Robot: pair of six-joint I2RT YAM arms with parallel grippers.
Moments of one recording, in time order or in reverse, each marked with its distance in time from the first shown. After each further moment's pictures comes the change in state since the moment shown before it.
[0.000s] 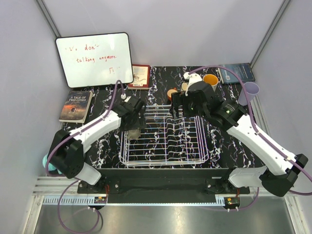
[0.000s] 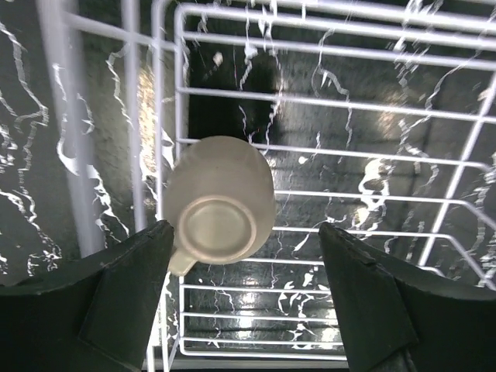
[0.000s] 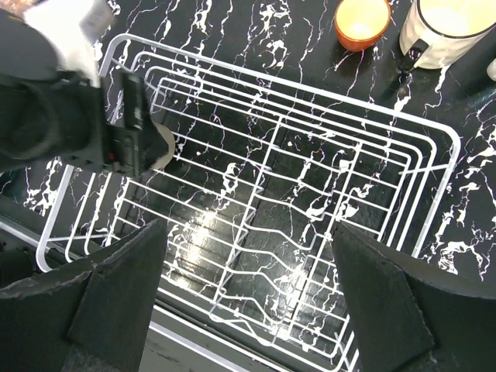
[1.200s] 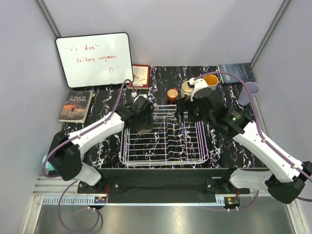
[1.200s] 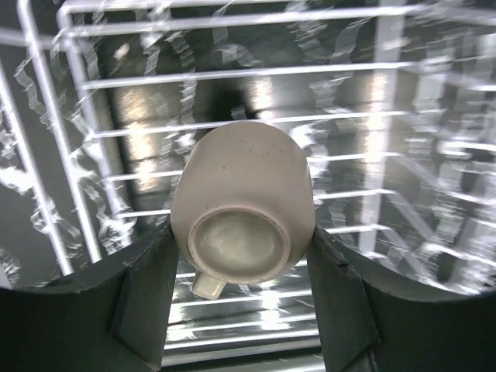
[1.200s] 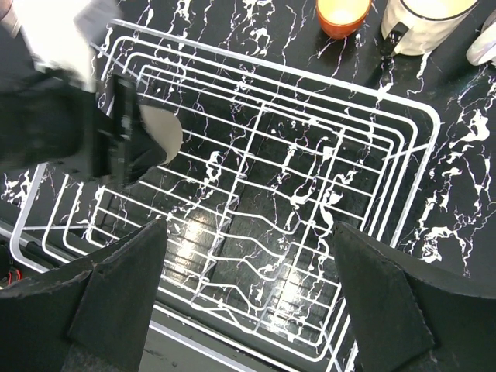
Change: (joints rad) left arm -0.134 0.025 0.063 0.006 0.018 0.015; right arm 0.000 -0.103 -0.115 0.016 0.024 -0.018
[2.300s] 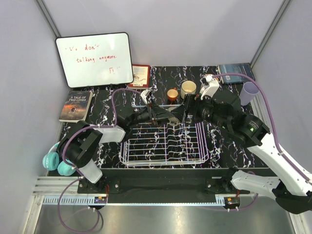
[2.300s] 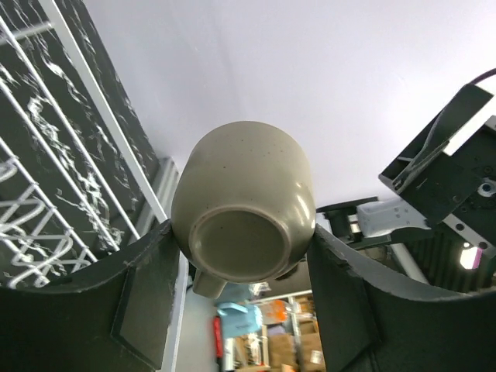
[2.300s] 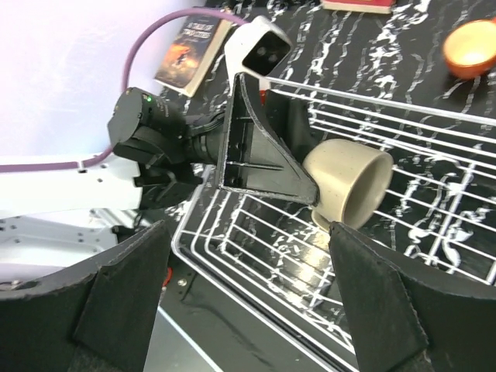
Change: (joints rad) left arm 0.135 0.133 -0.478 1.901 0.941 -0.785; right arm 0.000 -0.153 -0.026 0.158 -0.197 0.198
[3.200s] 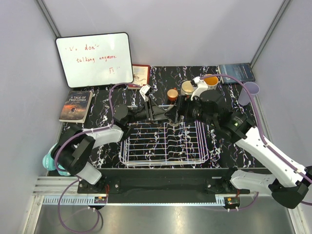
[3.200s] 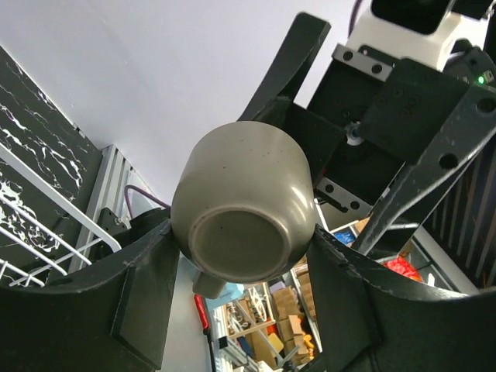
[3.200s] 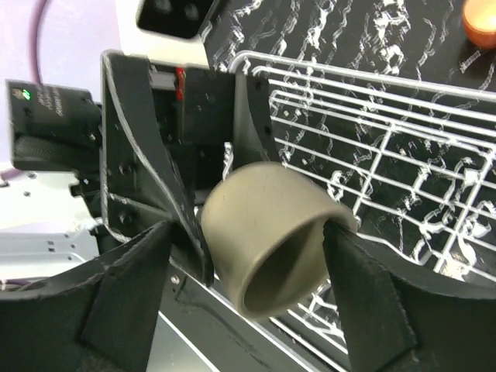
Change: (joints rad) left arm -0.020 -0.091 0.040 0.099 0.105 -0.068; right arm -0.003 0.080 -0.074 0.071 -0.024 0.022
